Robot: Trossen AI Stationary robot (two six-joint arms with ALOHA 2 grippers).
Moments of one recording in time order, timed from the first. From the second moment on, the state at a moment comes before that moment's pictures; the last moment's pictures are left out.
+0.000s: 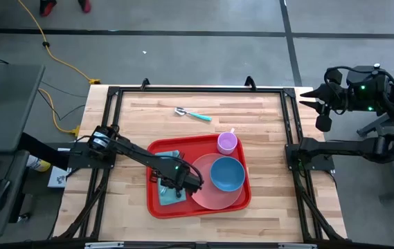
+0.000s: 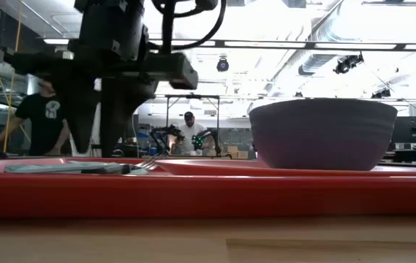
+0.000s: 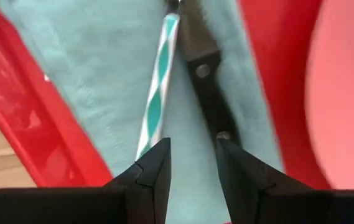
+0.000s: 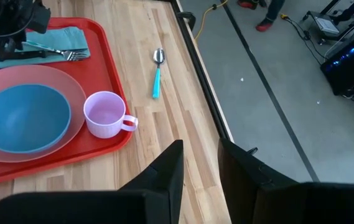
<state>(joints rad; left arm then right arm) -0.34 2.00 1.50 -1.09 0.01 -1.71 -0.48 0.89 1.75 -1.51 0.02 -0.34</state>
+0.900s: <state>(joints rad) -0.35 1.71 1.70 -1.57 -0.83 -1.48 -0.48 1.00 1.75 -1.42 -0.28 -0.24</state>
